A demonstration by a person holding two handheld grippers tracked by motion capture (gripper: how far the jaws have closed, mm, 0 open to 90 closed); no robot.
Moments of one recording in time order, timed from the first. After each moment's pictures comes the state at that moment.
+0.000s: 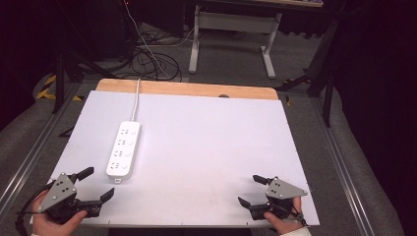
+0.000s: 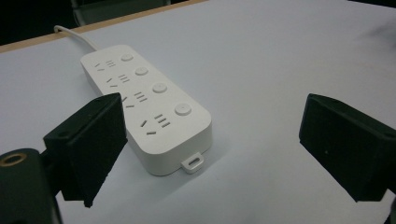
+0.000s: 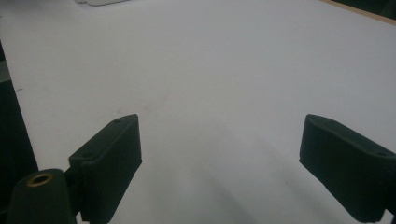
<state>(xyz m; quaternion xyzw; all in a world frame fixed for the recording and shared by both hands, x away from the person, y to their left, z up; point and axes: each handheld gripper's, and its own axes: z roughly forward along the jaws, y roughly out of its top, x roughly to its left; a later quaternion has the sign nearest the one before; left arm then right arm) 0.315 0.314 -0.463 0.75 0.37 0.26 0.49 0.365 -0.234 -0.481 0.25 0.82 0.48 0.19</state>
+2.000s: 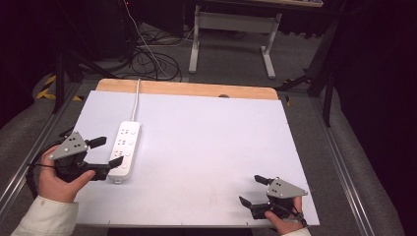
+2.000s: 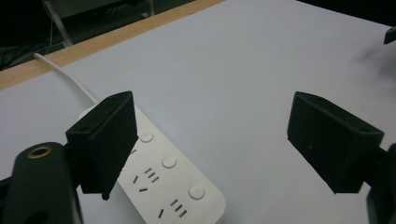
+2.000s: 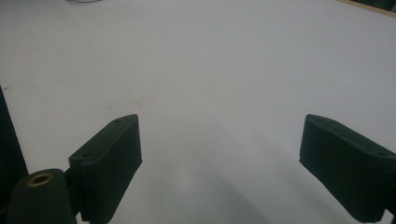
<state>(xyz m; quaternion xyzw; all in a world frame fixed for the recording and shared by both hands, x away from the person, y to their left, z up) 0.387 0.298 -0.390 0.79 0.35 0.22 0.46 0.367 -0.238 -0.485 0.27 0.82 0.47 0.19</state>
